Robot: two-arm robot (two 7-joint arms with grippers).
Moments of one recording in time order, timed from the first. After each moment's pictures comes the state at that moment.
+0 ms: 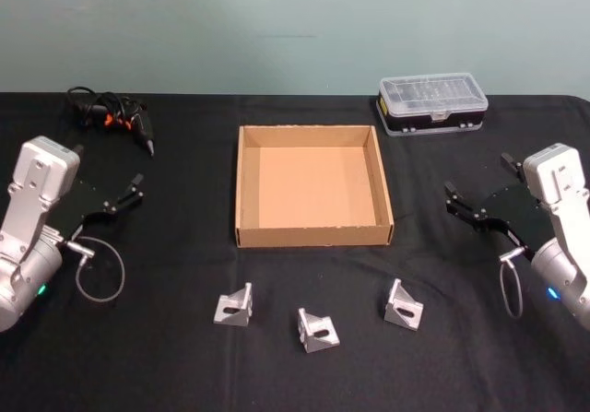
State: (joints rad) left arm -0.20 0.60 0.45 -1.41 -0.25 -0.12 0.03; right arm 0.20 0.60 -0.45 -1.41 0.25 -0.12 -0.03
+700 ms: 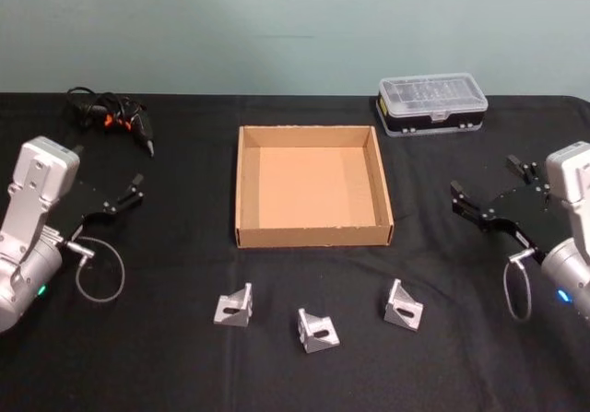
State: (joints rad) left arm -0.20 0.60 0.45 -1.41 -0.25 -0.12 0.03; right arm 0.15 0.61 -0.39 -1.45 0.32 -0.13 0.03
